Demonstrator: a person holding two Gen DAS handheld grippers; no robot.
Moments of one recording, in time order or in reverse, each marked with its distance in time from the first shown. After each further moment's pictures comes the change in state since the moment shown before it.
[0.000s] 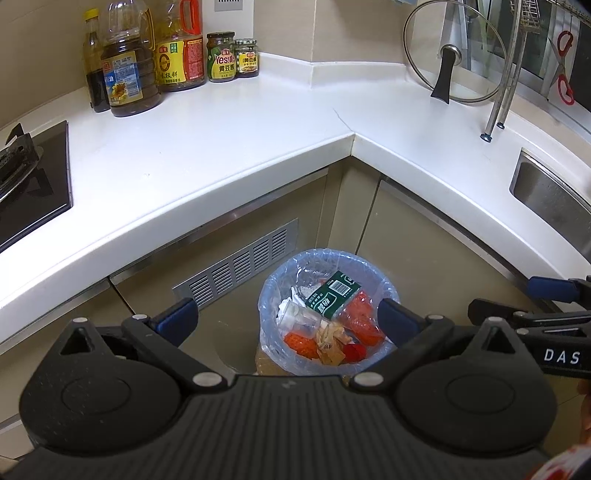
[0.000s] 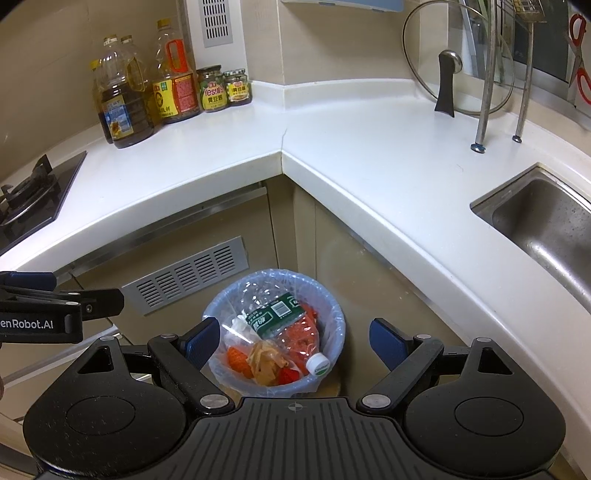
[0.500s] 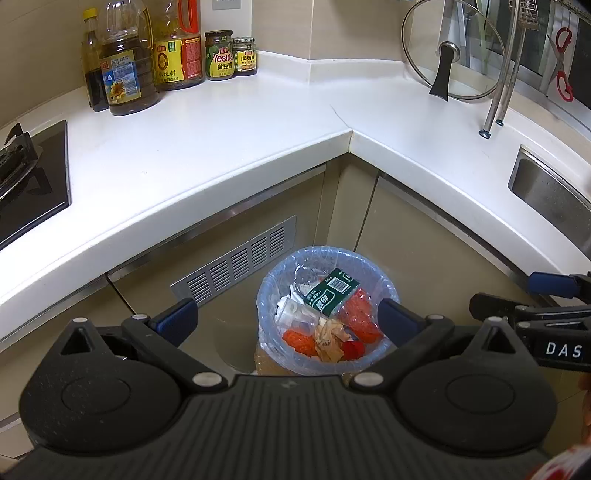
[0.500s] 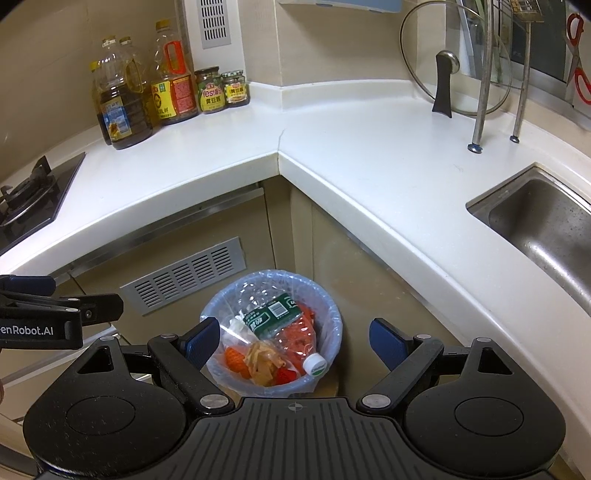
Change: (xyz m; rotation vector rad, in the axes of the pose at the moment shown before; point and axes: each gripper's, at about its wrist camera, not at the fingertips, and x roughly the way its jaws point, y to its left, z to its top) left arm 0.000 -0.003 -0.003 0.004 0.003 0.000; right arm 0.000 -0.004 -0.001 -0.002 -0.003 0.000
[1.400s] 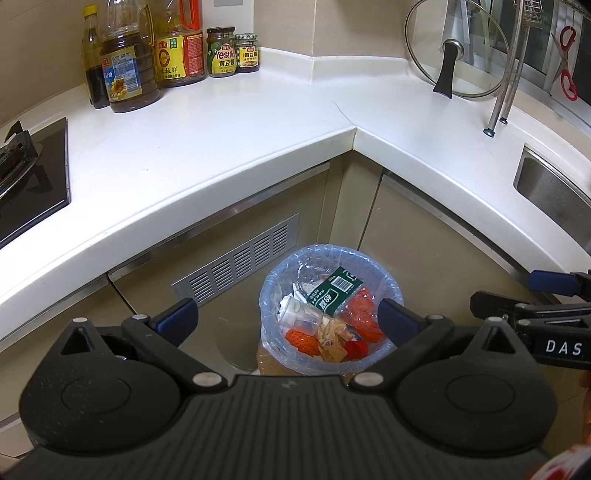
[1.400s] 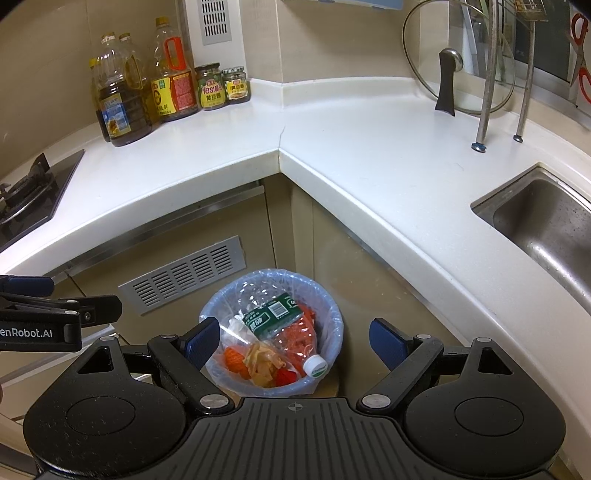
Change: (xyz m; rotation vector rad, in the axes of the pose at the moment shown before) left arm 0.004 0.002 -0.001 0.000 0.005 0.002; right arm 0.005 0.002 0.000 0.000 0.006 -0.002
